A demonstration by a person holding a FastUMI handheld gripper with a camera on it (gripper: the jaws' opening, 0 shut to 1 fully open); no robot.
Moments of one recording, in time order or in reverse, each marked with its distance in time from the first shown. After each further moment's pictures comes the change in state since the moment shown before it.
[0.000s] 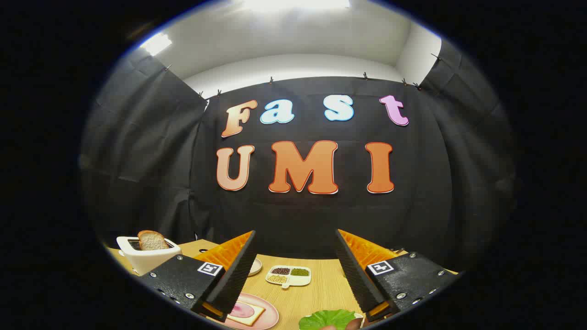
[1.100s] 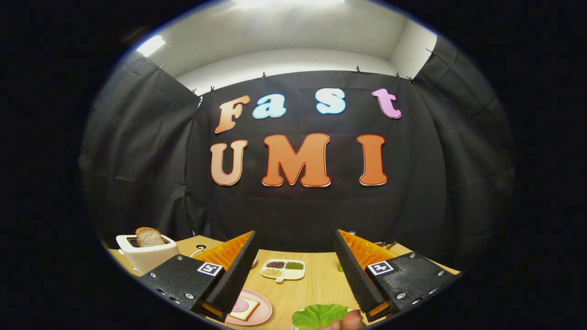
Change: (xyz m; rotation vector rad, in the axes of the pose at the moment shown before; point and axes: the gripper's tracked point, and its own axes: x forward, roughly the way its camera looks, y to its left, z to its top) arm -0.006 -0.016 -0.023 0.042 0.079 -0.010
